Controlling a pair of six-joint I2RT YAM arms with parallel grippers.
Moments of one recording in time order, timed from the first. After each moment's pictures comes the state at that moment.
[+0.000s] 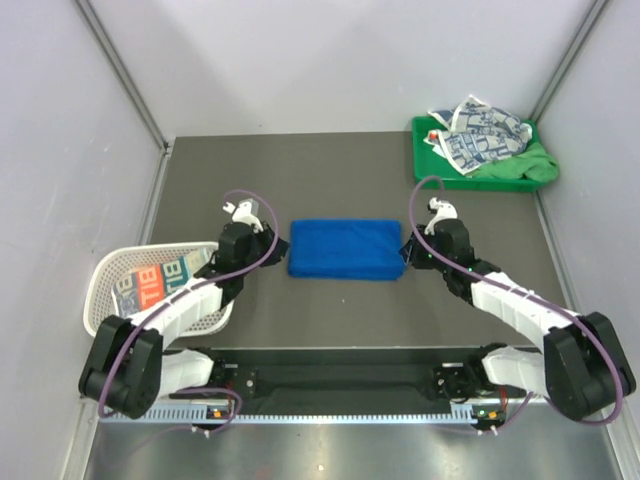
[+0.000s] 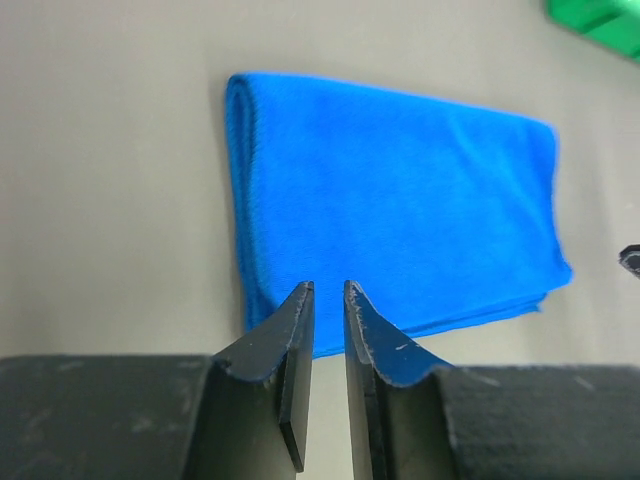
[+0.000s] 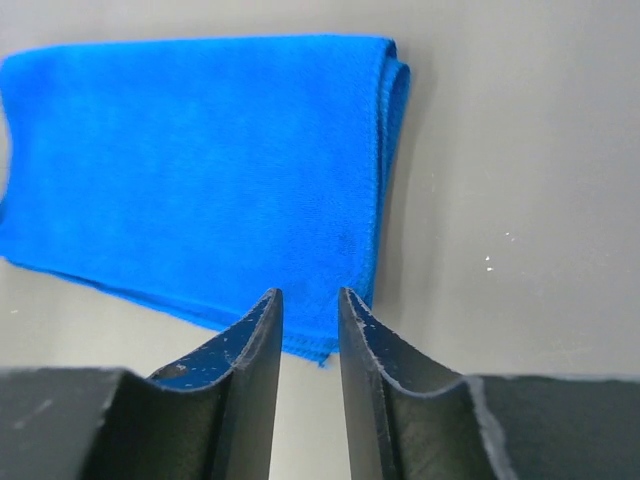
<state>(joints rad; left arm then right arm) -0.38 1.21 0.51 0.23 0.09 -0.60 0.40 1.18 0.53 0.06 -0.02 0.44</state>
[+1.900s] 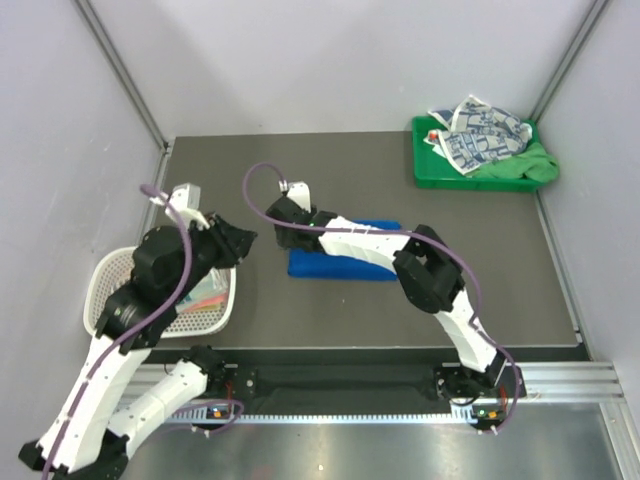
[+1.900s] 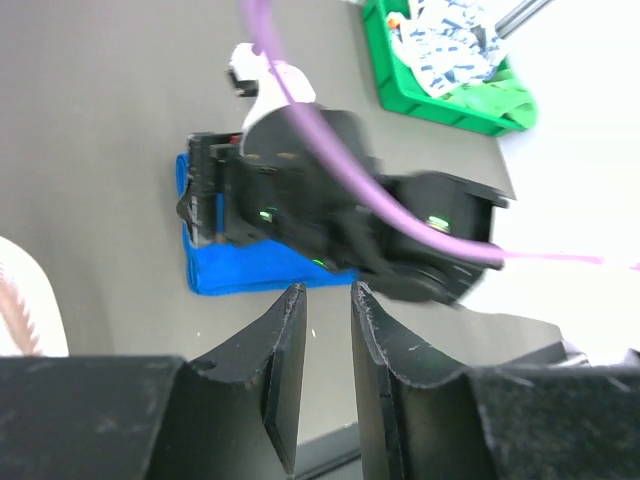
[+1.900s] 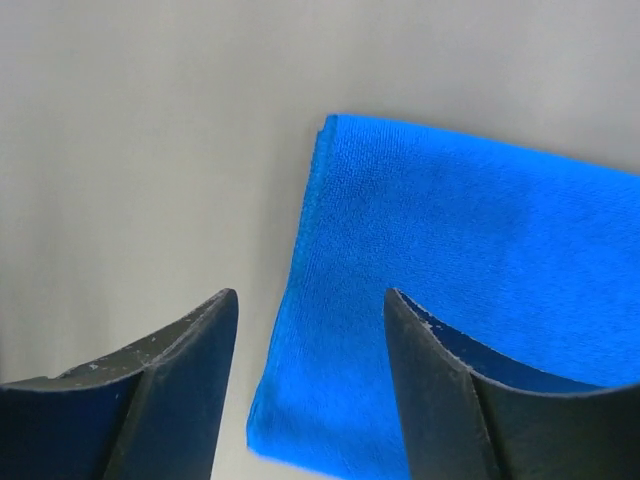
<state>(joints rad) -0.51 0.72 1.07 -0.64 -0.07 -0.61 0.97 2.19 1.75 -0.41 0.41 0.61</state>
